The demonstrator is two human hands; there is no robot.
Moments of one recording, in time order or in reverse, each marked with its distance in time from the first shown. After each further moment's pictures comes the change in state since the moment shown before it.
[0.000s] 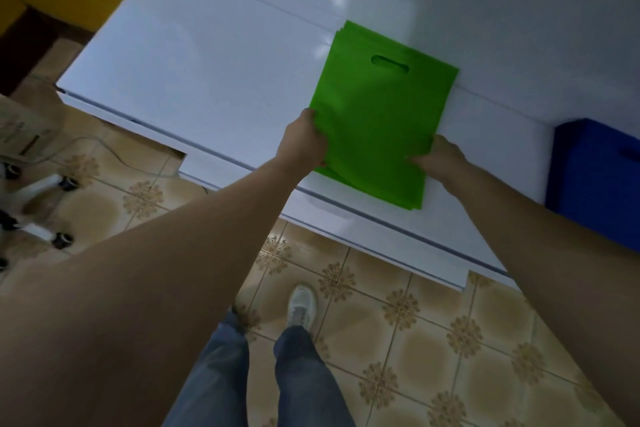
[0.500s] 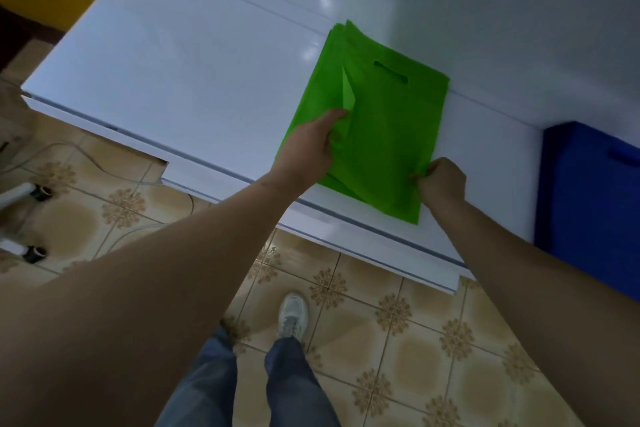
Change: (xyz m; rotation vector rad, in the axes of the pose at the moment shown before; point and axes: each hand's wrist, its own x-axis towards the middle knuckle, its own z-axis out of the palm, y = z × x) left_hand -0.002 -0.002 0.015 0.241 0.053 0.501; right_hand -0.006 0.035 0.018 -0.132 0.293 0.031
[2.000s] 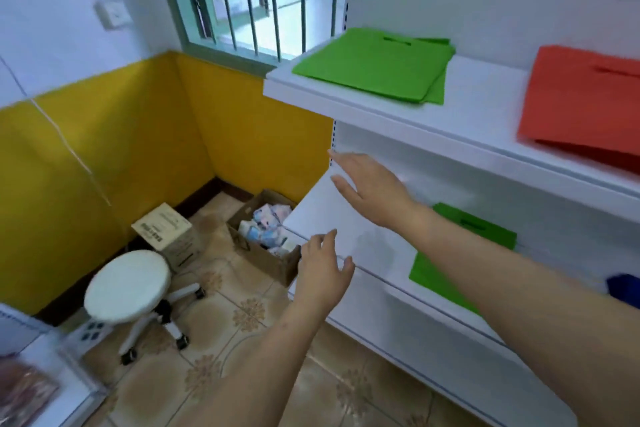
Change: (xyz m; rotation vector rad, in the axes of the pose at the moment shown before) left_hand -0.247 0.010 -0.288 0.138 0.310 -0.238; right_hand -0.344 -0.375 -0.080 -0.164 0.139 -1.374
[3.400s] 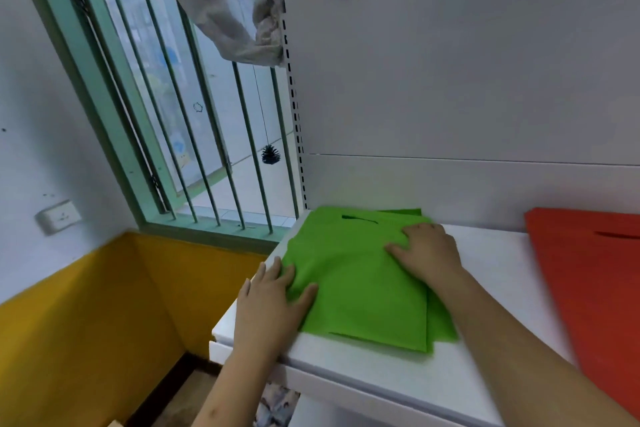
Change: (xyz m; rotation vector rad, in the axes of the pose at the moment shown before) left_hand 0.307 0.092 -0.174 0.383 0.164 0.226; right_hand 0.186 0.212 -0.100 -0.283 0.123 0.724
